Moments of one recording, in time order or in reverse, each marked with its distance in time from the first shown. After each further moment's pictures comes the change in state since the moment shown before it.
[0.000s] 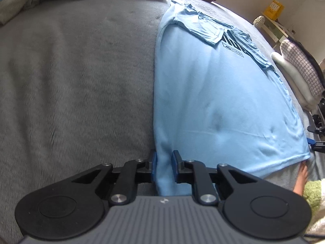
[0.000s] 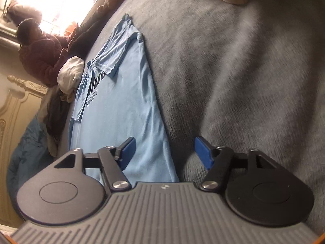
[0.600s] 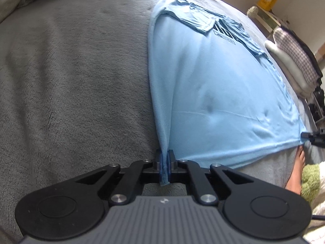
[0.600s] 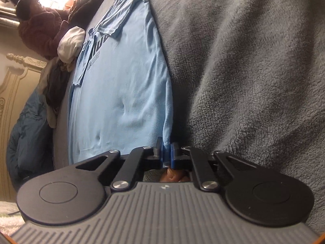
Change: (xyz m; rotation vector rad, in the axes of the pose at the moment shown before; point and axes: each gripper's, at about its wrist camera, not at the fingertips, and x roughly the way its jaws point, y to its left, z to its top) left arm -0.005 -0.011 -0.012 0.060 0.040 -0.004; right arm 0.000 0.018 -0.033 -0.075 0.141 -0.037
